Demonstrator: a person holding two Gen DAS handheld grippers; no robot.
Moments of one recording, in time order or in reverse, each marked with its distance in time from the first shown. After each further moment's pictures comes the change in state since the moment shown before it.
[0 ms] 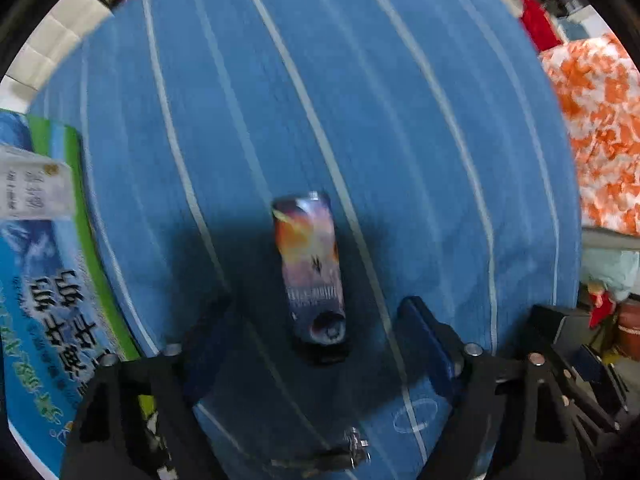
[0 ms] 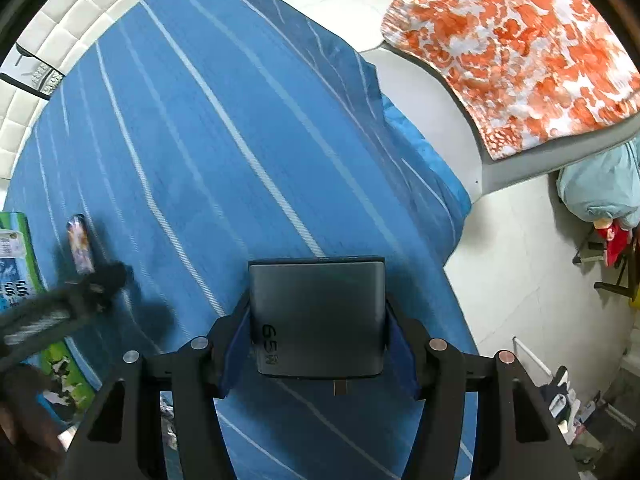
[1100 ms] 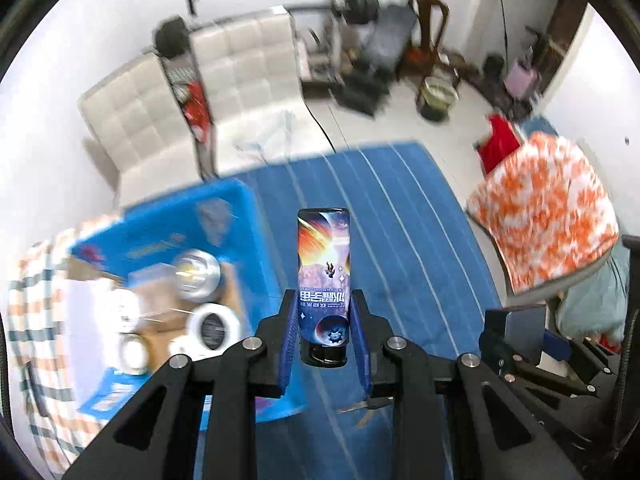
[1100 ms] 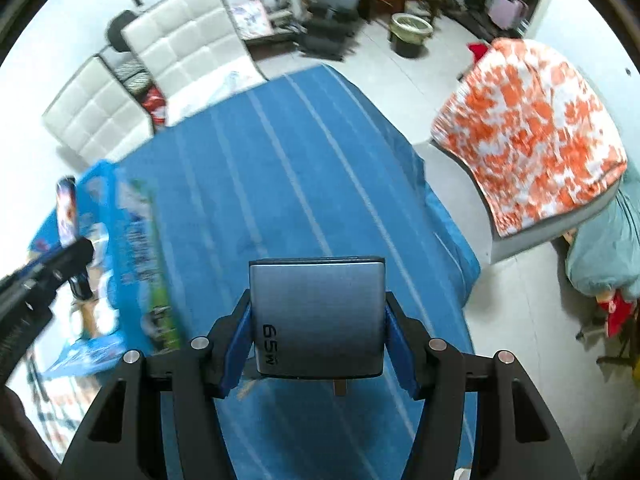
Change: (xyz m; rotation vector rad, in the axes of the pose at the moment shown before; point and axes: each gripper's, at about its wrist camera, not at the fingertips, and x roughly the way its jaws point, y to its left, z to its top) left arm -0.237 0.099 -0.152 -0.032 -0.557 0.012; right arm -0.164 0.070 -0.087 -0.211 -0.292 0.108
